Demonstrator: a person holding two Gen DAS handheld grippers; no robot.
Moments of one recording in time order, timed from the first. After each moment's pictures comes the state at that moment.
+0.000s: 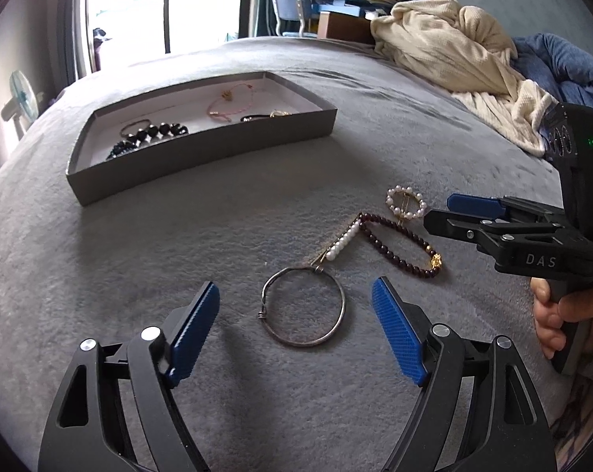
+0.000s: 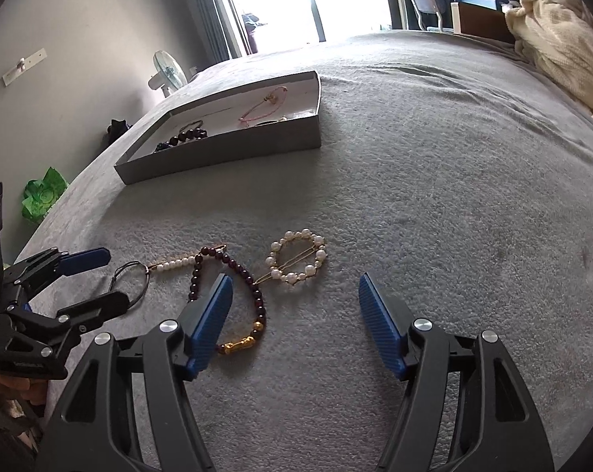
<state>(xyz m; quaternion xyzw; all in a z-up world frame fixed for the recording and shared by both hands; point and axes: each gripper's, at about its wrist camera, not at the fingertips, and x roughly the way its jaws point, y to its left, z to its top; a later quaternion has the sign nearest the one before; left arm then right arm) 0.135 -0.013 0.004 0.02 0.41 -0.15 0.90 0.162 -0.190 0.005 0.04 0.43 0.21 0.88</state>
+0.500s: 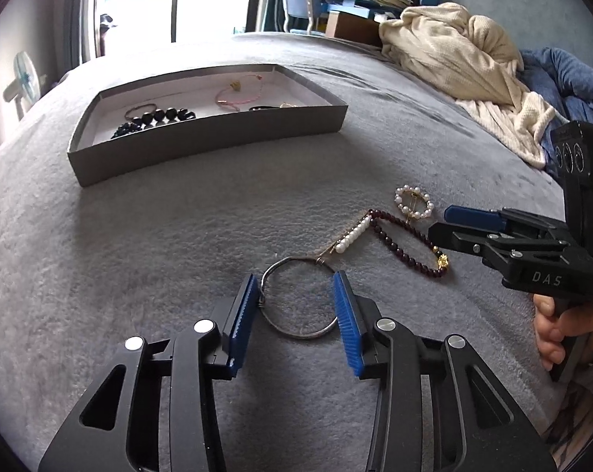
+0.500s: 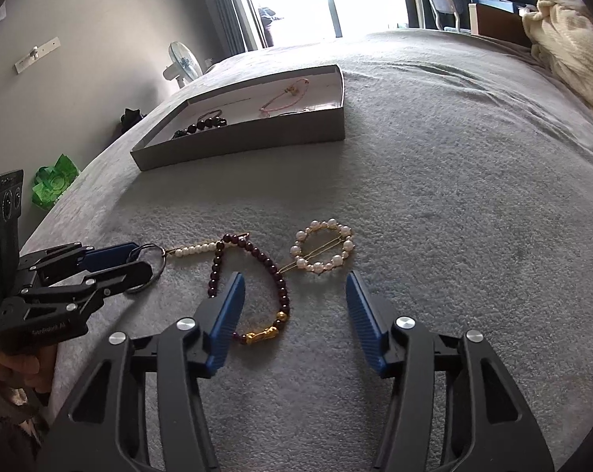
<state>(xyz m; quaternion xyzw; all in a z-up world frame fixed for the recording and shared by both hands) 0.136 -0.002 -0.002 -0.01 0.41 -0.14 0.90 0.157 -0.181 0.003 0.03 0.43 0.24 0.87</state>
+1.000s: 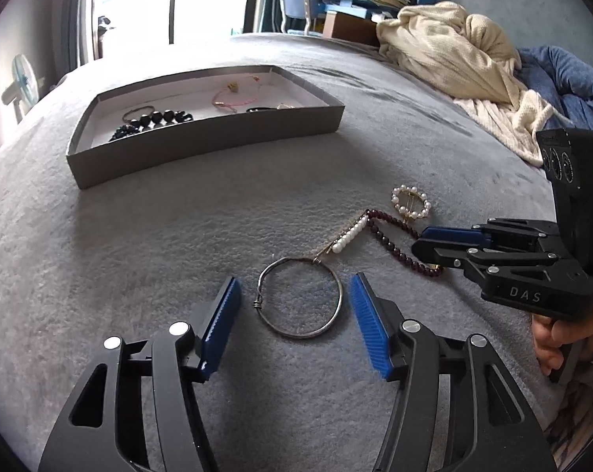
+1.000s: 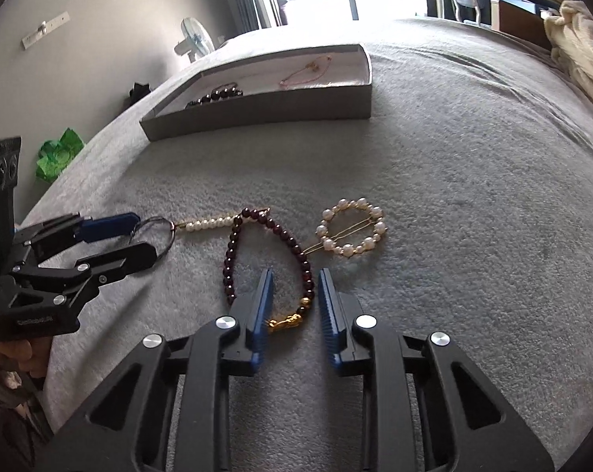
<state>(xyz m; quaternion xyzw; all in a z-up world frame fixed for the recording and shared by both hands) 0.136 -0.006 -0.002 0.00 0.42 -0.15 0.90 0.159 -0.161 -0.007 -0.01 0.46 0.26 0.85</state>
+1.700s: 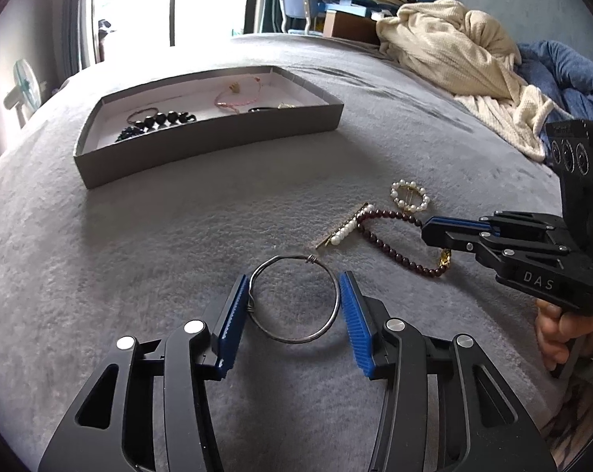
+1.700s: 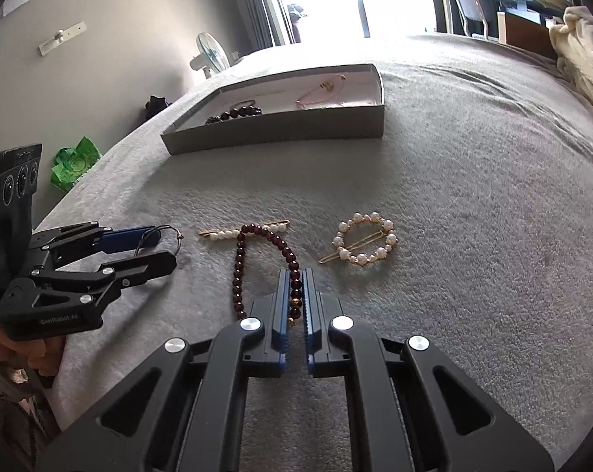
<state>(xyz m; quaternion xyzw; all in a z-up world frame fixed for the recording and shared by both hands) 0.126 -0.002 0.004 0.00 0.41 -0.14 0.90 0.144 -0.167 0.005 0.01 0.42 0.28 0.86</state>
